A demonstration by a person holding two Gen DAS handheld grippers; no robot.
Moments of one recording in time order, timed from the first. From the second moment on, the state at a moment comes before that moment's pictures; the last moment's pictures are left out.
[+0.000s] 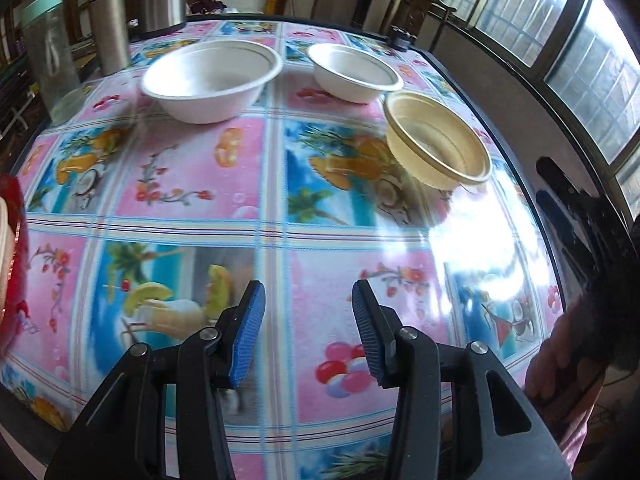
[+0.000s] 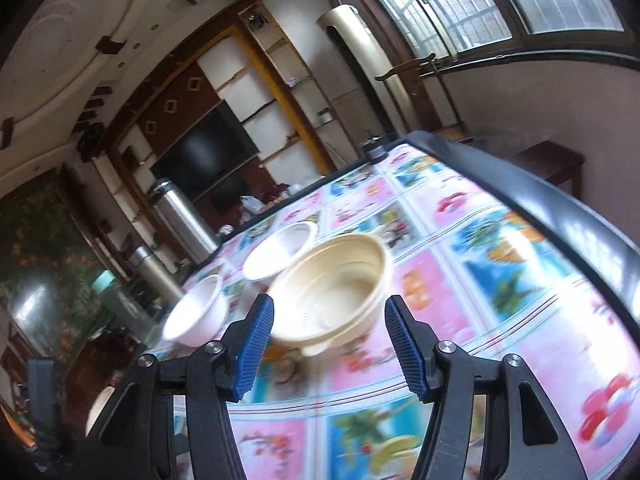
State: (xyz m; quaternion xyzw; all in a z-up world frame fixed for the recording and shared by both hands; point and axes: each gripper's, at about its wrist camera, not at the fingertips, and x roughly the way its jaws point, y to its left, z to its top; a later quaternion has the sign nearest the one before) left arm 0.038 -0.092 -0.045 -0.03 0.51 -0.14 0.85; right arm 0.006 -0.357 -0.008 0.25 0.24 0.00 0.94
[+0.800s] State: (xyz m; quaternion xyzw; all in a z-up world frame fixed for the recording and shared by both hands) left arm 0.172 -0.189 -0.003 -0.05 0.55 -0.15 0.82; right arm 0.095 -0.451 -0.045 0.45 0.33 0.07 0.83
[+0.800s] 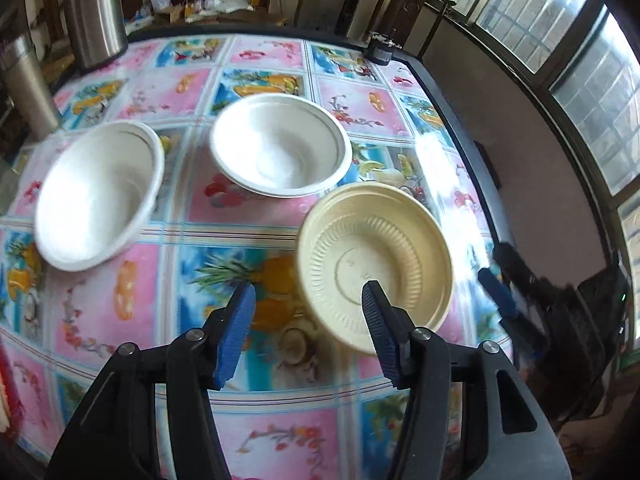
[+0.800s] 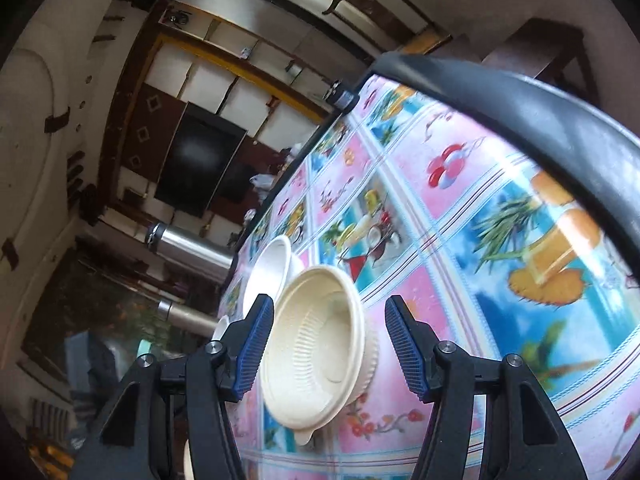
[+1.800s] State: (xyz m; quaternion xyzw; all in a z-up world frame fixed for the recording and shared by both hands) left arm 0.184 -0.202 -0.041 -0.08 0.54 -0.11 0.83; right arm 0.117 -0.434 -0.079 0.47 0.39 0.07 0.79
